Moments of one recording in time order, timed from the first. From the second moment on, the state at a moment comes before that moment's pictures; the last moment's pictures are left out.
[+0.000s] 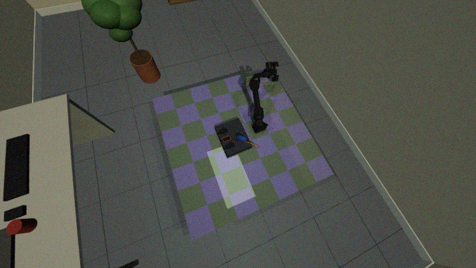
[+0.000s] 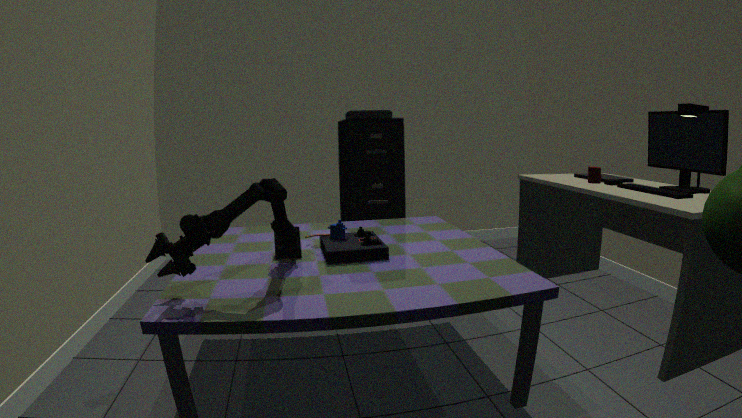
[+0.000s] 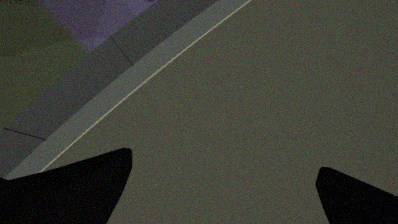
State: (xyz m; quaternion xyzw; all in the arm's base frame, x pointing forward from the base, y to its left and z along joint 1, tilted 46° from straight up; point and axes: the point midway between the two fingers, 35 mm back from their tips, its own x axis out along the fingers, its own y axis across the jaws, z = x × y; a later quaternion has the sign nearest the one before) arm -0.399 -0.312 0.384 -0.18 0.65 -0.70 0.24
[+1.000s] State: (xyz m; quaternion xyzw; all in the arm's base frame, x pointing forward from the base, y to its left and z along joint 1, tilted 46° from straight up) arm -0.244 -0.399 0.418 -0.23 0.44 -0.76 0.41
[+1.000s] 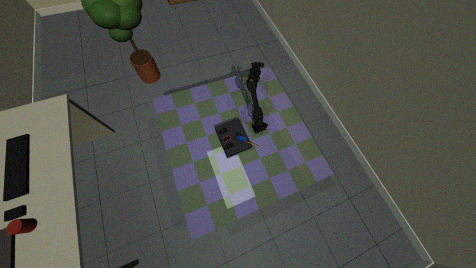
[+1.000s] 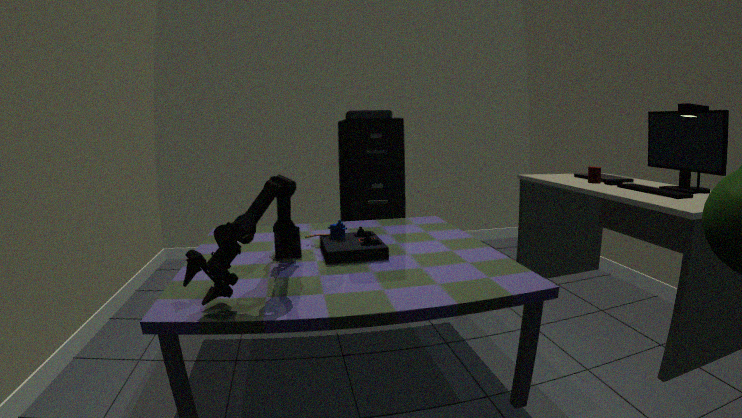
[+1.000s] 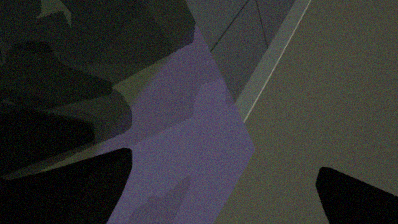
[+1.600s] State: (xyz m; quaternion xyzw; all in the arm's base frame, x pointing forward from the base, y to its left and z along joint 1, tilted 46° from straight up) arm -0.131 -0.425 0.433 -0.24 0.35 -0.74 0.52
